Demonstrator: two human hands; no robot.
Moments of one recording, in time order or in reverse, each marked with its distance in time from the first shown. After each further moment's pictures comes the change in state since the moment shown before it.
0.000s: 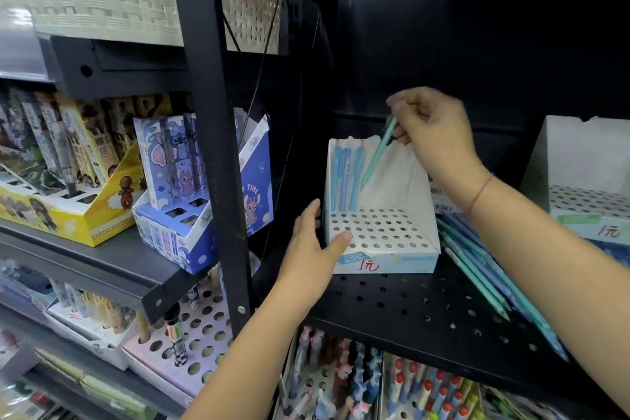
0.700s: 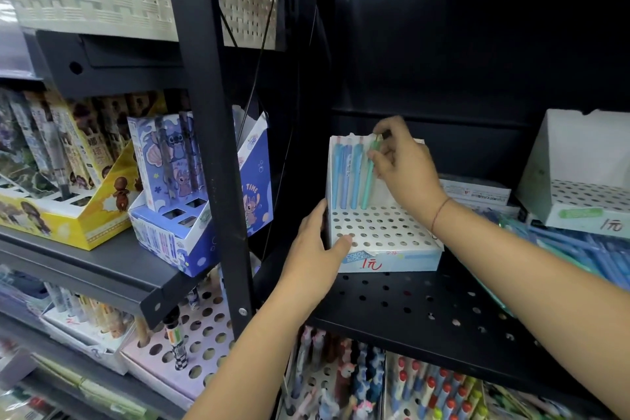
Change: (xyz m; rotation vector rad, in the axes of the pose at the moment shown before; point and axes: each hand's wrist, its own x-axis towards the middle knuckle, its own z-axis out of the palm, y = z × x) left_hand 0.003 -0.004 0.000 0.001 -0.044 -0.021; right_hand -0.019 0.053 0.029 -0.289 -0.100 -0.104
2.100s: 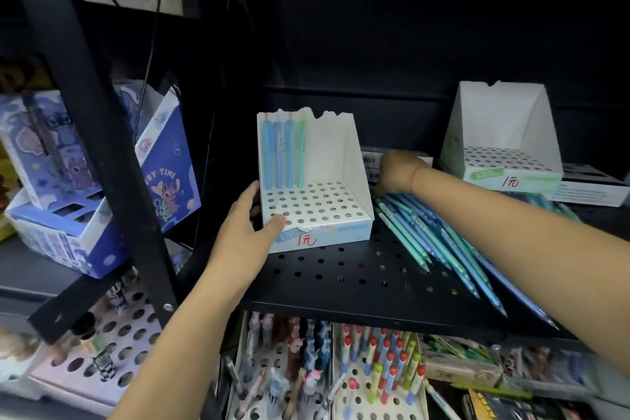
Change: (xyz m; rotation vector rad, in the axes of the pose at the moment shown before) left_hand 0.002 -0.001 0.001 -0.025 0.030 -0.013; right_hand -0.008 0.076 -0.061 -0.907 -0.685 0.543
